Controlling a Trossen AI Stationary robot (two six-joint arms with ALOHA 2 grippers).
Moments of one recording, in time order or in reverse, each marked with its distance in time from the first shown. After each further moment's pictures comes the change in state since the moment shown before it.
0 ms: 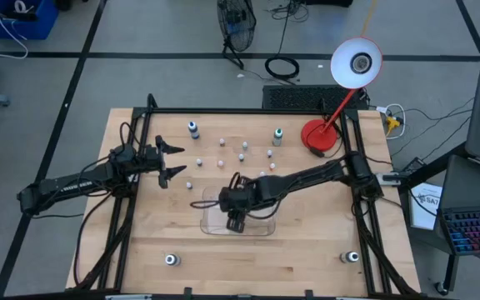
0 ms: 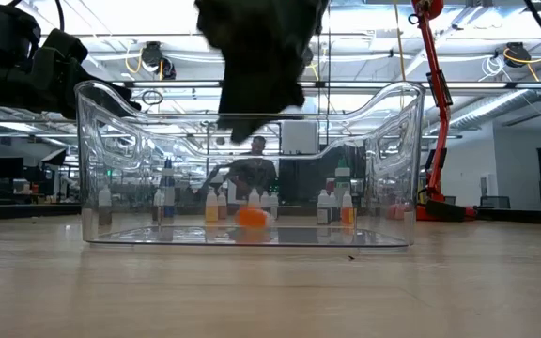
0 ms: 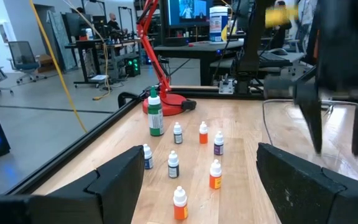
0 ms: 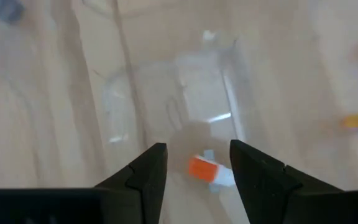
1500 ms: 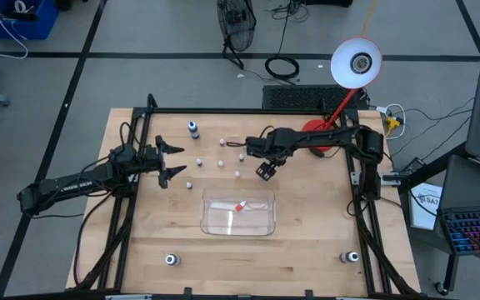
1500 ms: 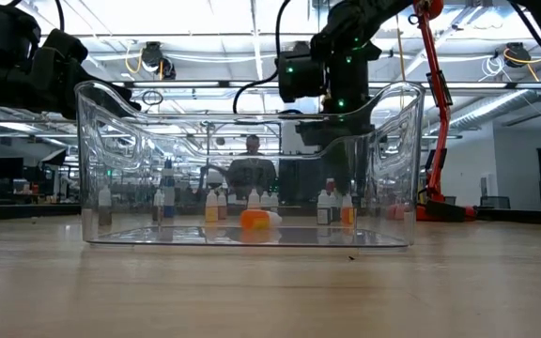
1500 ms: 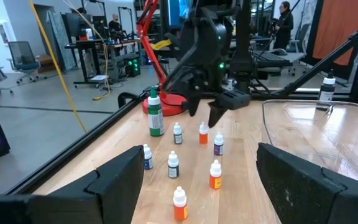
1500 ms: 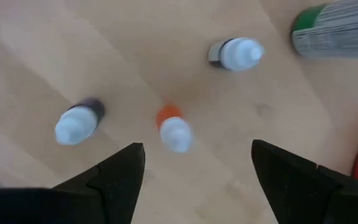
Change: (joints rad) left arm 0.000 0.000 0.000 0.000 0.000 0.000; right arm -0.422 -0.151 -0.324 -0.312 0.049 0.059
